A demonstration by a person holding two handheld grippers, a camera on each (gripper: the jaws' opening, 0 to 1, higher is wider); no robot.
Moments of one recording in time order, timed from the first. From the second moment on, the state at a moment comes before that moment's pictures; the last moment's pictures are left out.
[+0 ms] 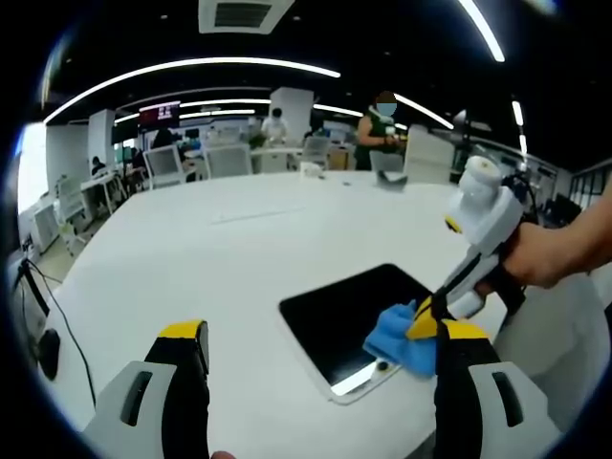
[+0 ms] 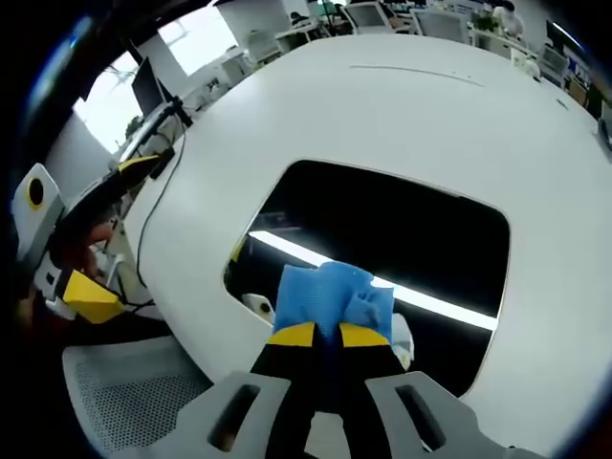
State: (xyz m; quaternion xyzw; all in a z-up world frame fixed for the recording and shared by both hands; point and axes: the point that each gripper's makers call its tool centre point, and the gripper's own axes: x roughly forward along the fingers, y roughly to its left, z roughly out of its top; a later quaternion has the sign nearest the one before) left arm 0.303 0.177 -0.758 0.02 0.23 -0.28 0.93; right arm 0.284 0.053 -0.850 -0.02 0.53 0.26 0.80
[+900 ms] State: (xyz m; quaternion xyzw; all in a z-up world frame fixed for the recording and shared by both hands) left arm 0.304 0.177 -0.756 0.03 0.23 -0.29 0.93; right arm 0.287 0.048 -0.851 -0.02 0.54 0.26 0.80
